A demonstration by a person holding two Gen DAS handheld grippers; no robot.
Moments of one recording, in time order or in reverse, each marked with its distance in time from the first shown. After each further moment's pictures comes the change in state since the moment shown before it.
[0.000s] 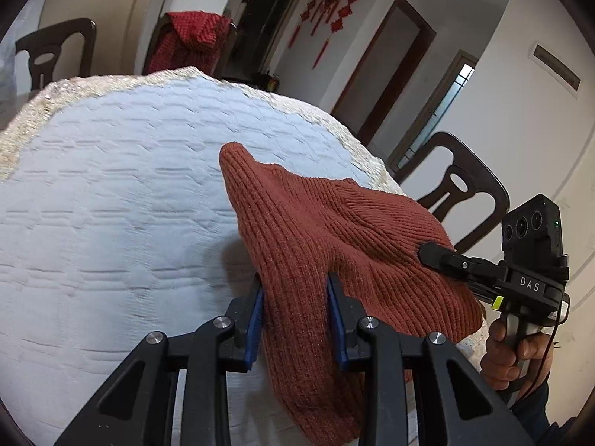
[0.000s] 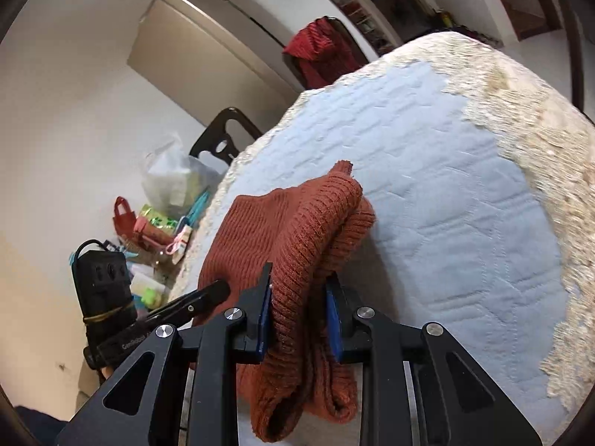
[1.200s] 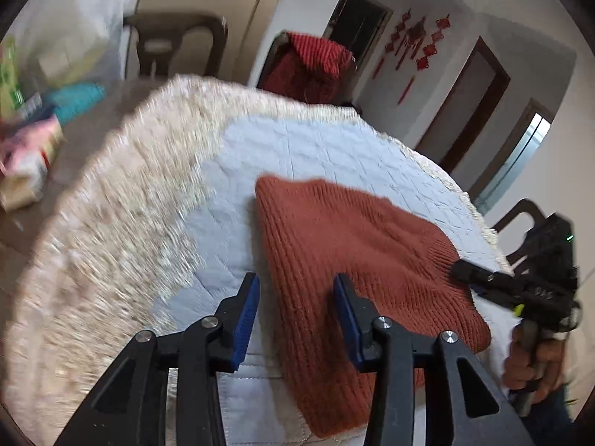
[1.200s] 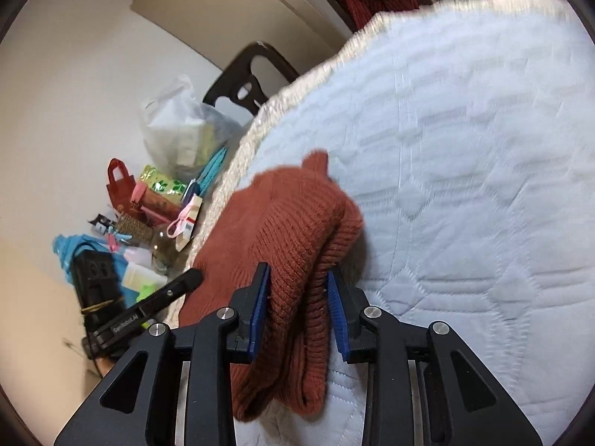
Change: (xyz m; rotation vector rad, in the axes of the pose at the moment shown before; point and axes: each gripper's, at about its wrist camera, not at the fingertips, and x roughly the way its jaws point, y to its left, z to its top) left arm -0.063 0.193 0.034 -0.136 -0.108 0.247; right arm 0.185 0.084 0.020 -0.077 0.167 0.056
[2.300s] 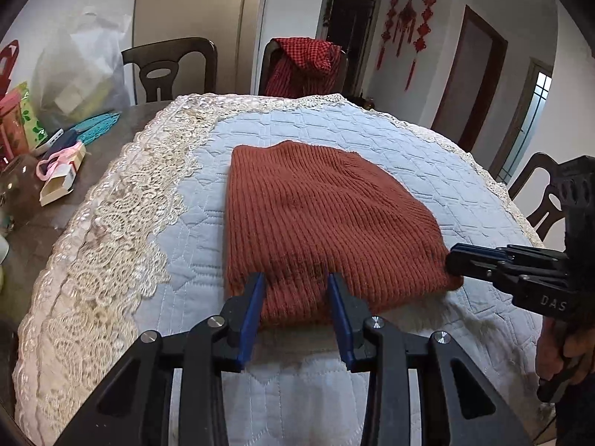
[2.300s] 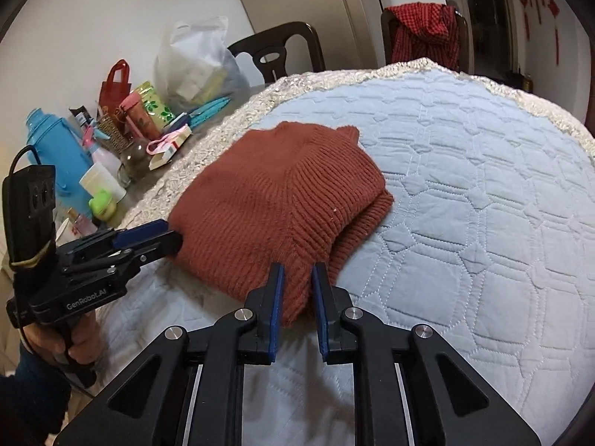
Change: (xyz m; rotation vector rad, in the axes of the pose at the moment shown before) left arm -0.023 -0.057 -0.051 0.110 -0.007 0.138; right arm -0.014 0.053 -0.053 -0.381 0.053 -0.225
